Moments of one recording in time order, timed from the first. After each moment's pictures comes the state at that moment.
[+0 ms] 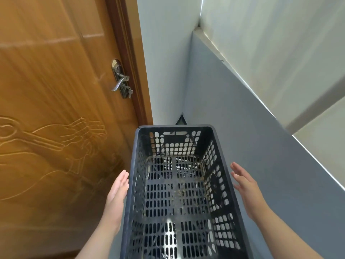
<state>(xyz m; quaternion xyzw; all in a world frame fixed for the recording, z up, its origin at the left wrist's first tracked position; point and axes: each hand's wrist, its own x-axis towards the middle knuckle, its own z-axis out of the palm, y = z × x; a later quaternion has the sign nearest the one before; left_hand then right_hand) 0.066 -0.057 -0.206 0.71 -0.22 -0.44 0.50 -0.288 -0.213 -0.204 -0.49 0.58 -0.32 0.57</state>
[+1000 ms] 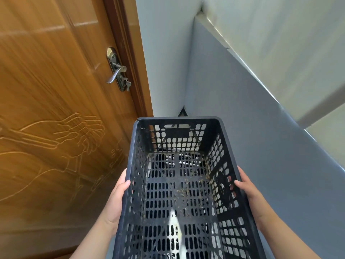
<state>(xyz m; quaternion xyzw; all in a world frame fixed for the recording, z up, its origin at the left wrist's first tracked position) 0.087 -0.063 -0.232 0.63 -0.22 -0.56 0.49 -0.283 -0.199 -0.215 -0.41 0.52 -0.28 0.69</state>
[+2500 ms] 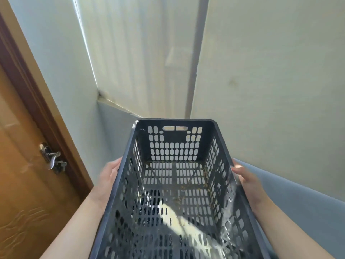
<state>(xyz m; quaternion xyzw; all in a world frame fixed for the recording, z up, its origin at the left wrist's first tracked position) 0.034 -0.083 0.046 0.49 -0.53 -0.57 0.40 -0.324 0.011 0.008 -0.34 0.51 -0.59 0.51</state>
